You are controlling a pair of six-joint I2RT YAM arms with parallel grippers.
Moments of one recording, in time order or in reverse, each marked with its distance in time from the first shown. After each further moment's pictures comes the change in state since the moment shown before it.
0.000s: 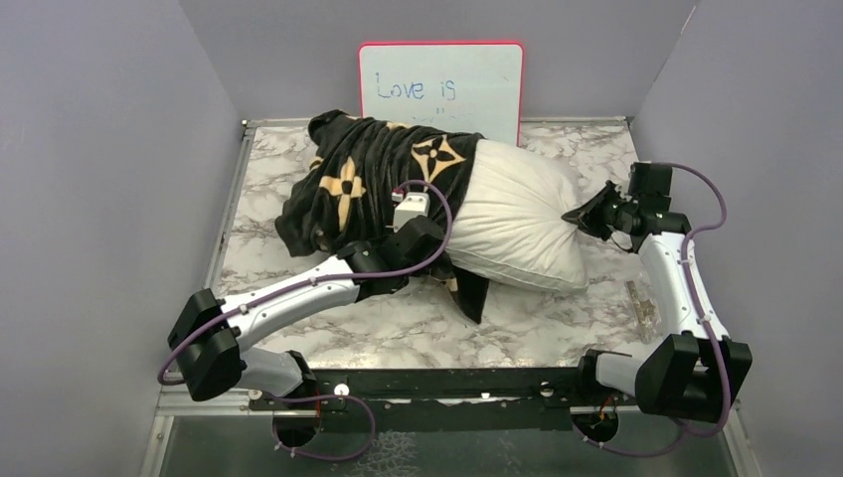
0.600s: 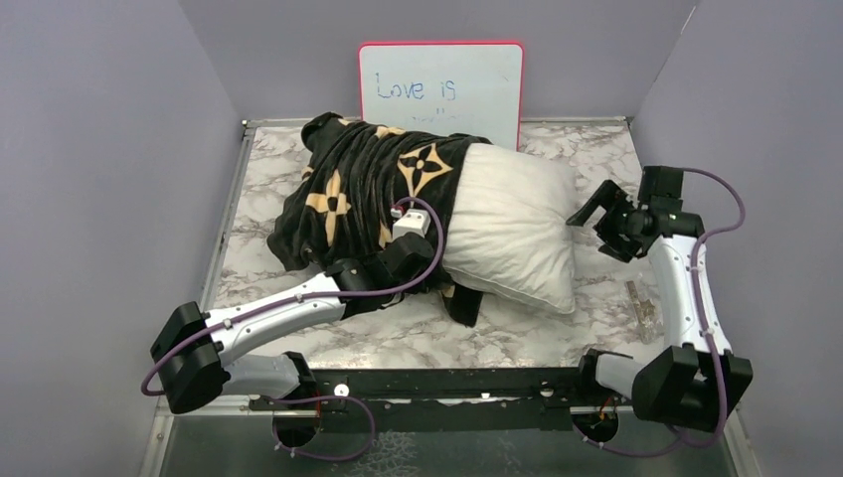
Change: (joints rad) left arm -0.026 -0.137 -0.160 0.115 0.121 0.008; right arm -0.039 -0.011 0.059 -0.201 0.067 -0.132
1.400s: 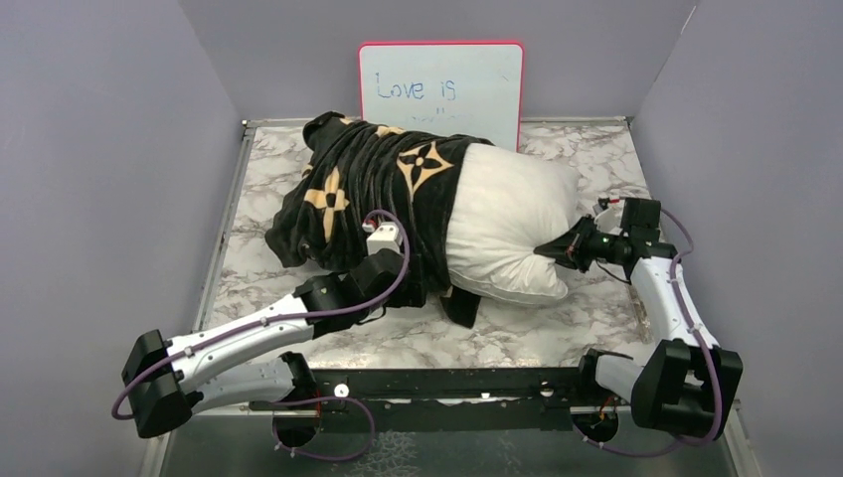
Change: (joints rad) left arm -0.019 -0.171 -0.090 -0.042 0.010 -0.097; right arm -0.008 -0.067 -0.348 0.254 -0.615 0.095
